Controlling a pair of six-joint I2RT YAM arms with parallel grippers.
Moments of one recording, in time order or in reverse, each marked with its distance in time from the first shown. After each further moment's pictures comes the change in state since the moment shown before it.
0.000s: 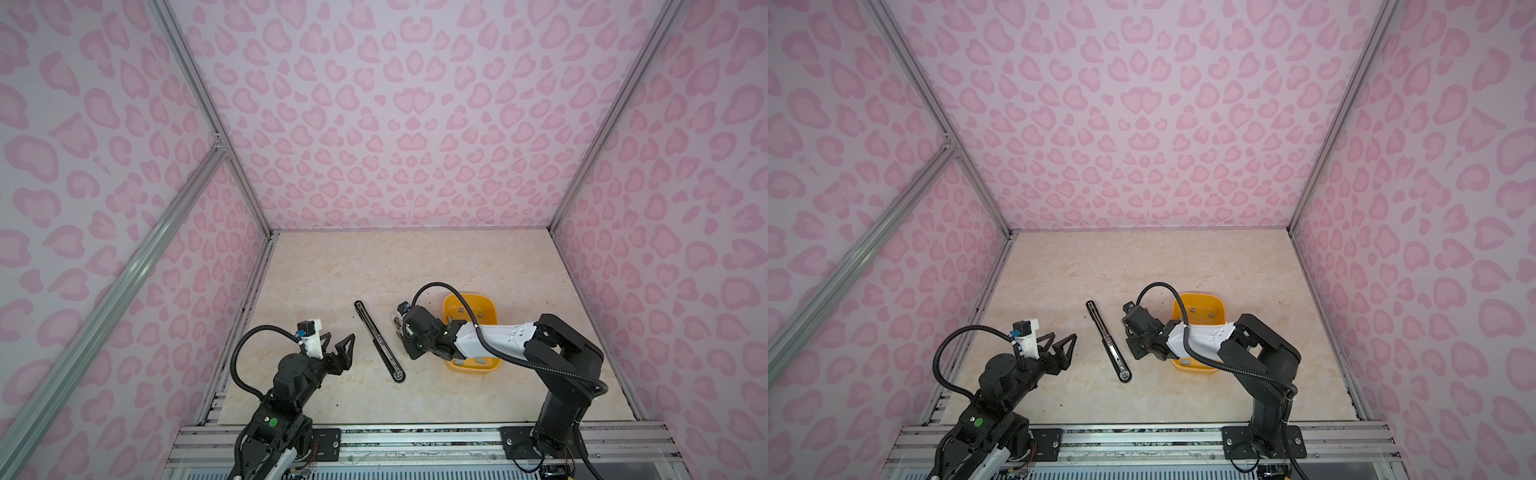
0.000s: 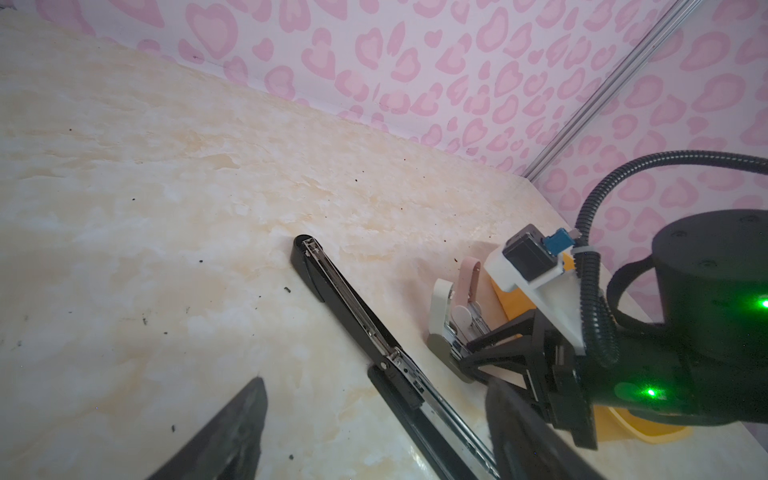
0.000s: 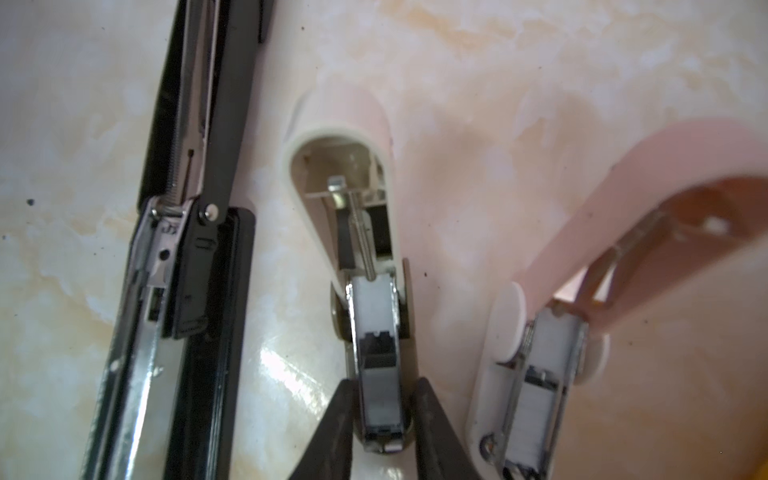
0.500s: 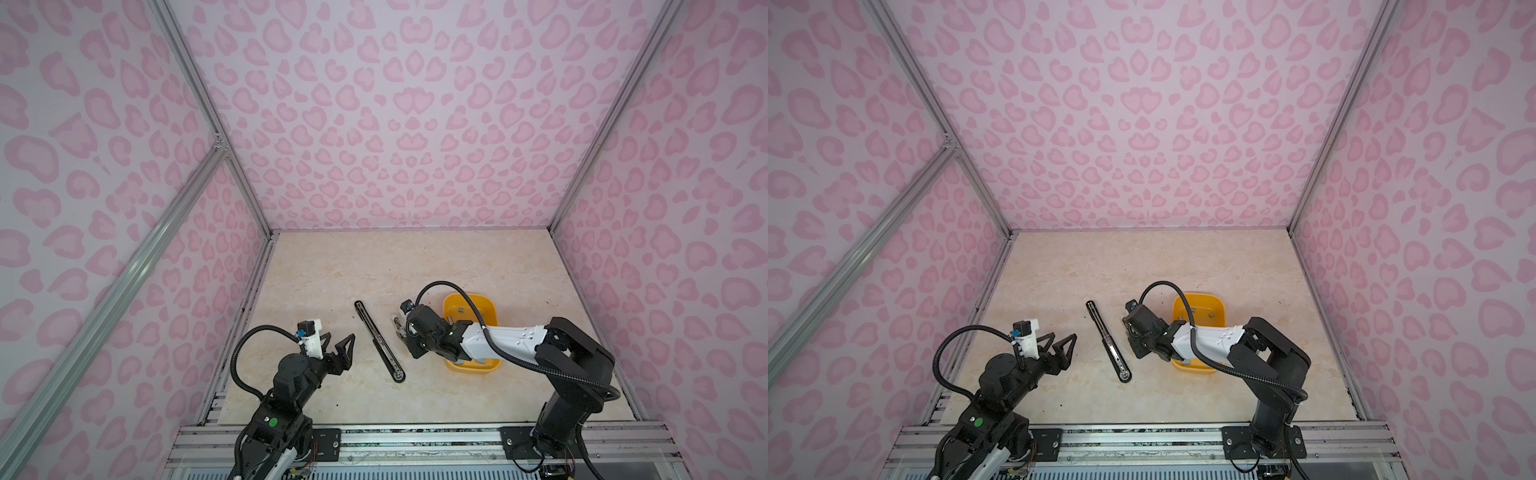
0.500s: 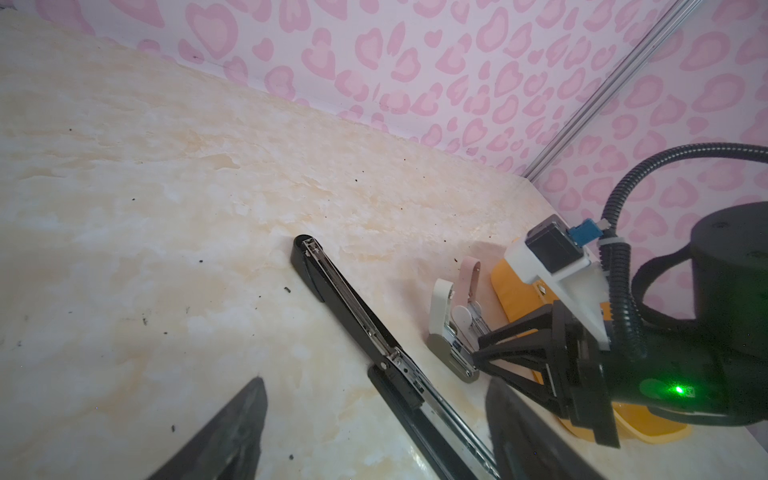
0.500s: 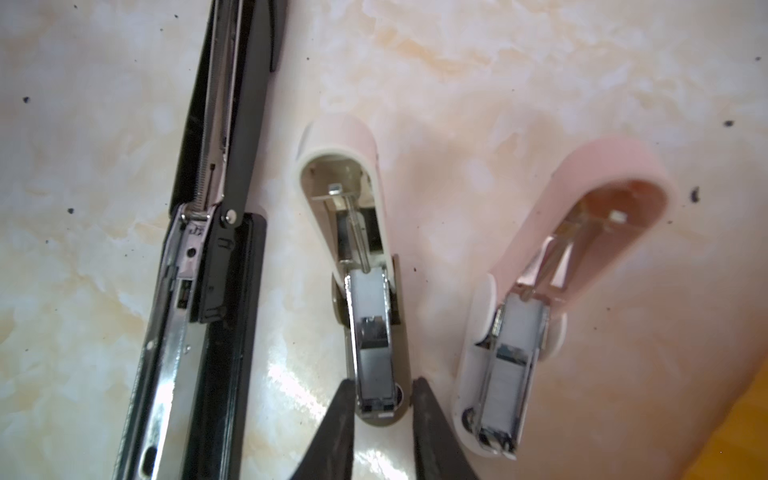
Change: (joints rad) left arm 0.000 0.000 0.000 0.000 0.000 0.000; right arm -0.014 -0.056 -0.027 0.006 0.002 0.004
